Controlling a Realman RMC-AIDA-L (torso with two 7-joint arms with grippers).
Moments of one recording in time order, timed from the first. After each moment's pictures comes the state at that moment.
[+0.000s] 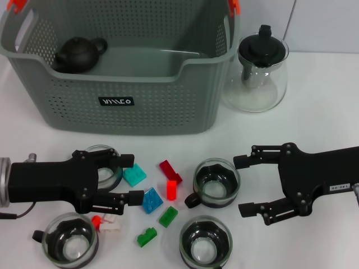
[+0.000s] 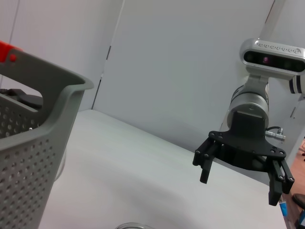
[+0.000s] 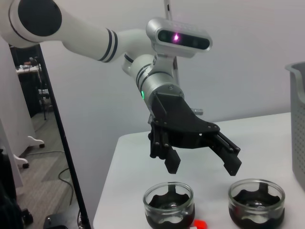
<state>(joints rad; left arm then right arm) -0.46 -2.06 0.53 0.67 2.15 1.86 -1.35 0.63 2.04 -0.75 -0.60 -2.10 -1.82 1.19</state>
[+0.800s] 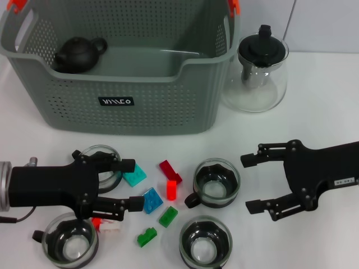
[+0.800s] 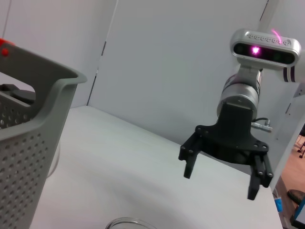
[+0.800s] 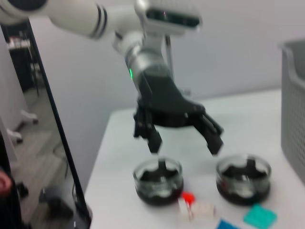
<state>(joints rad) -0.46 -2.07 0.53 0.67 2.16 1.87 -1.34 0.63 2.04 -0.76 -0.67 -2.15 -1.81 1.25</state>
